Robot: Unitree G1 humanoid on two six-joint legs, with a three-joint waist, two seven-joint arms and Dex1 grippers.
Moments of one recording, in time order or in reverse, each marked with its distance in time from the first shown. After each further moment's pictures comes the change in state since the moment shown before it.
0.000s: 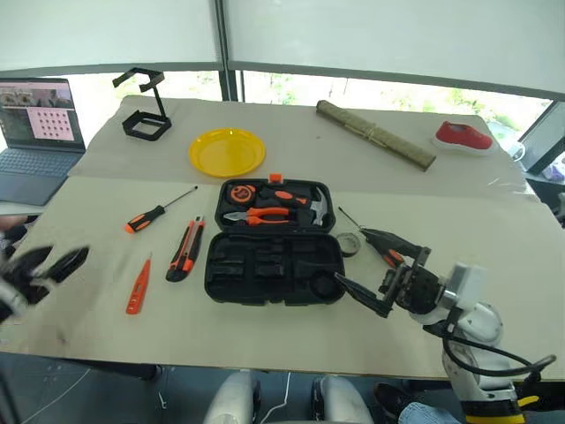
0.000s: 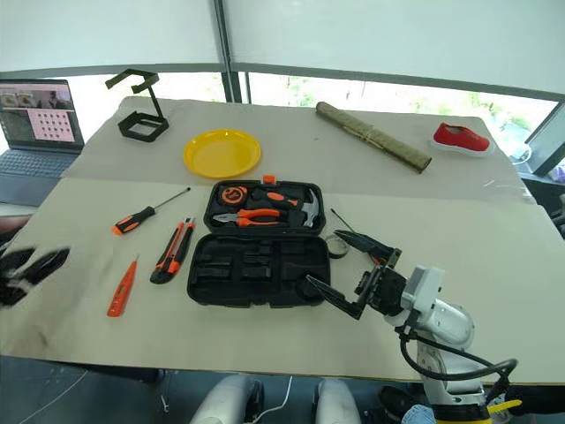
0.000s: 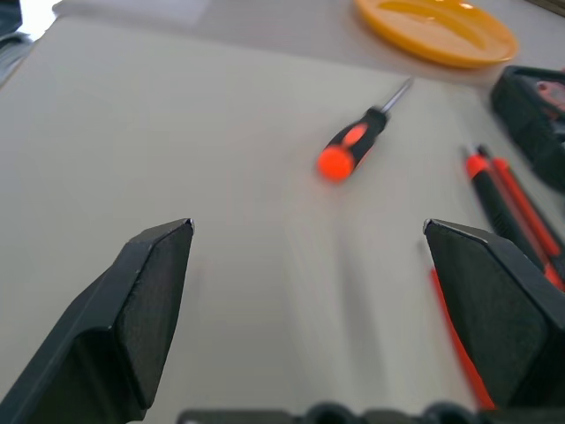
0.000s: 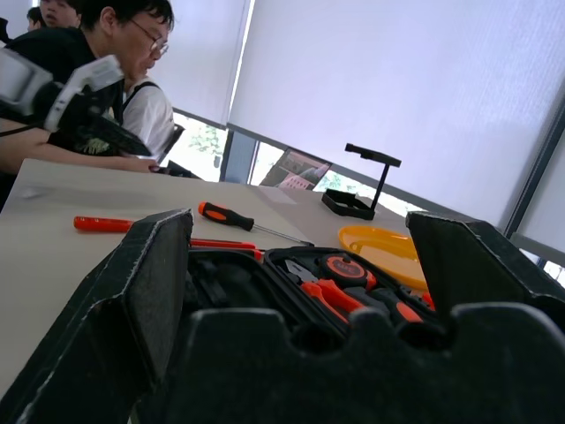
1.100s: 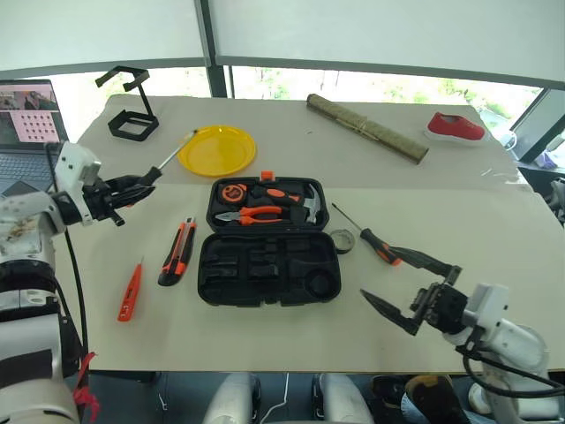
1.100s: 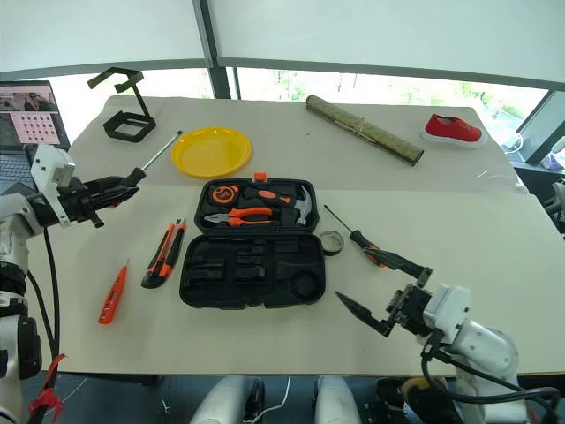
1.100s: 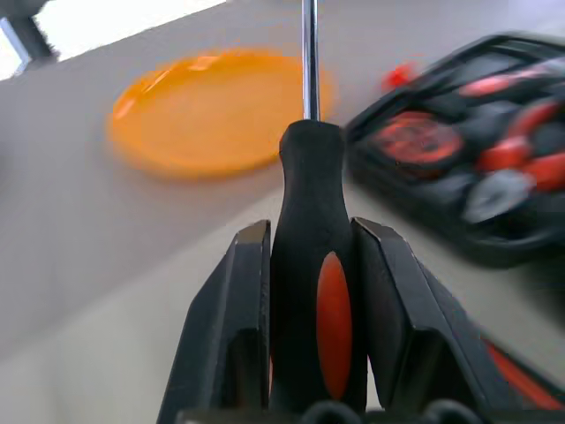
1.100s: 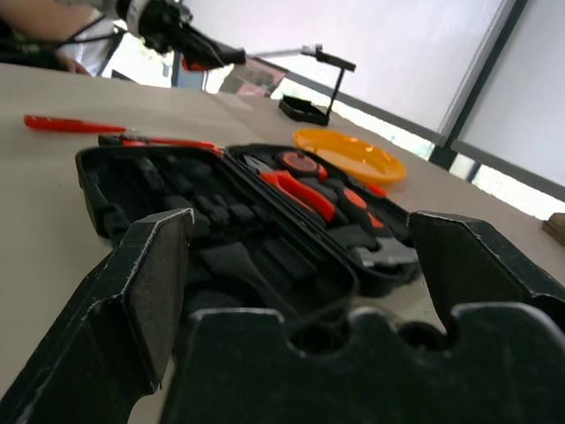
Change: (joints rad) left arm -0.631 -0.048 -0.450 0.429 0.354 -0.554 -0.625; right arm 0.180 -0.175 -0.143 -0.061 0.003 0.042 -0.061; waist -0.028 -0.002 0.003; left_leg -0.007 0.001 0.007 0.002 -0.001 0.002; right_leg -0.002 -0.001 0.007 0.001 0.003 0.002
